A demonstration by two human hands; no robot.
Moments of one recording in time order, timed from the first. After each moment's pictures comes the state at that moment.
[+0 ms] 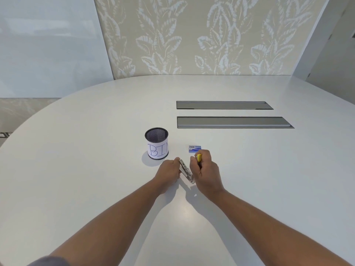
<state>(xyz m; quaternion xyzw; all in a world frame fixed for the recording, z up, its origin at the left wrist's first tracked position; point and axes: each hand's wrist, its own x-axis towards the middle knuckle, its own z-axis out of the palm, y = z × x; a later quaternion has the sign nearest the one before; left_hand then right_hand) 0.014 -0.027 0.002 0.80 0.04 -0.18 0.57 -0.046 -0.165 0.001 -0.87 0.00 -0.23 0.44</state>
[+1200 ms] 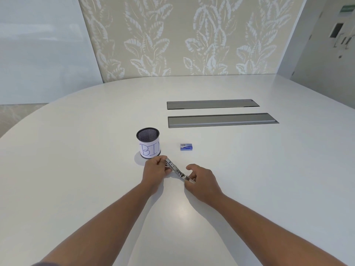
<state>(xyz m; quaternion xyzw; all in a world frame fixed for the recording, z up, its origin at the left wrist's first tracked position) 0.019 -0.015 -0.022 0.68 0.05 -0.09 0.73 -0.077 -0.179 -0.012 -0.92 0.06 -0.07 0.38</state>
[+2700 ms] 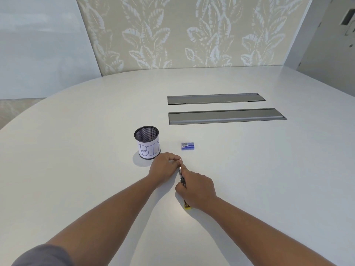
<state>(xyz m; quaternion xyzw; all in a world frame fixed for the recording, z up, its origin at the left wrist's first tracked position) 0.045 -0.033 -0.018 0.85 -0.12 -0.08 0.50 -0.058 -0.156 -0.022 -0.99 0.04 -0.06 0.15</state>
